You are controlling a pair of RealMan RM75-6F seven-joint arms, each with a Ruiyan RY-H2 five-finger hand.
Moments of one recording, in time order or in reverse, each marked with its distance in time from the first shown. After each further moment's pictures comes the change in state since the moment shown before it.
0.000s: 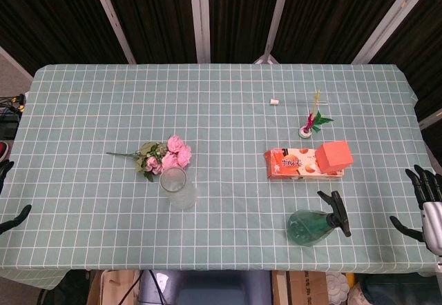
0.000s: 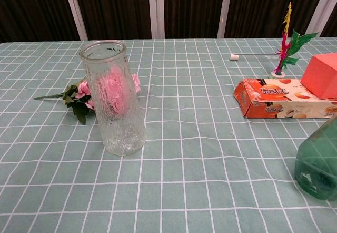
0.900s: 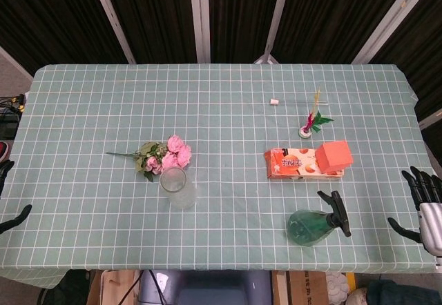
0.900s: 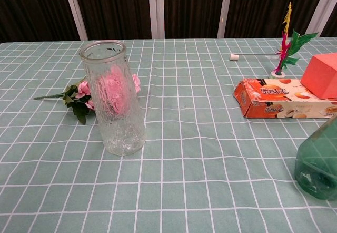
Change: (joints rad) left arm -0.004 0.006 -0.003 -0.011 -0.020 -0.023 0.004; right arm 0.003 0.007 -0.012 -0.011 -0.007 -0.019 -0.011
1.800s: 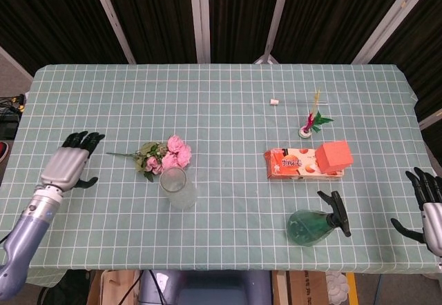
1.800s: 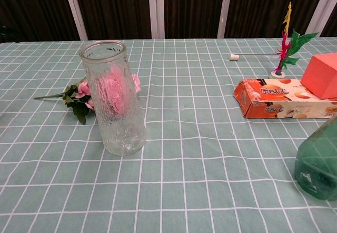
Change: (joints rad) left arm -0.491 0.042 -0.116 -0.307 -0.509 -0.560 0.615; right arm -0.002 0.016 0.005 -0.010 0.030 -0.016 0.007
